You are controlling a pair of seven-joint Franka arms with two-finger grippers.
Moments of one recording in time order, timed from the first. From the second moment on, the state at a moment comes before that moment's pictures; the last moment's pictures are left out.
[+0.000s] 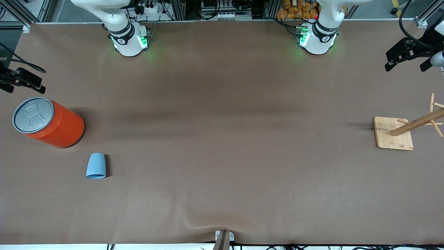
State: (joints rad) left arm -0.04 -0.12 -0.03 -1.55 0.02 1.46 -0.04; right arm 0.02 0.01 -0.08 -1.51 -0.01 1.49 -0.02
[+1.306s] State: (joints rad) left arm -0.04 -0.11 -0.03 -1.55 0.02 1.45 -0.04; right arm 0.01 0.11 -0.08 -1.66 -0.01 1.75 -0.06
